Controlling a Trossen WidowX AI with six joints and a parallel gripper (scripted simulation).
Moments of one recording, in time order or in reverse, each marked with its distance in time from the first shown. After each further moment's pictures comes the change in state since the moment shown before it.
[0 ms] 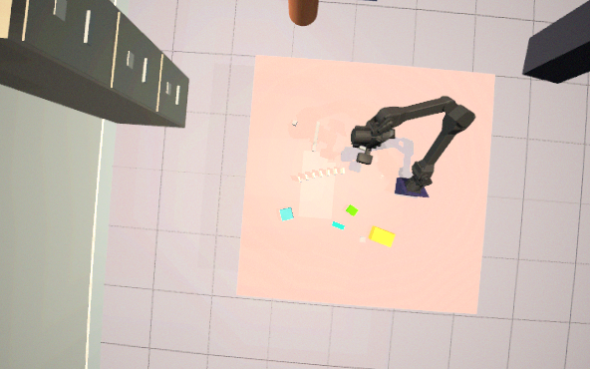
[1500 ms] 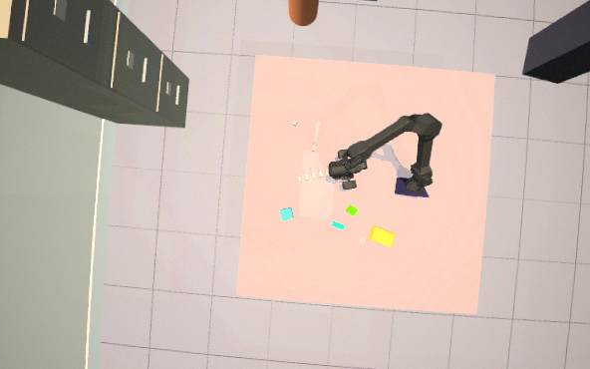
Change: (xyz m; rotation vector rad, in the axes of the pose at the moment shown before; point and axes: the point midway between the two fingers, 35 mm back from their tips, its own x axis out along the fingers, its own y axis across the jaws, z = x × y) arm 0.069 0.123 0.044 -0.408 -0.006 -0.005
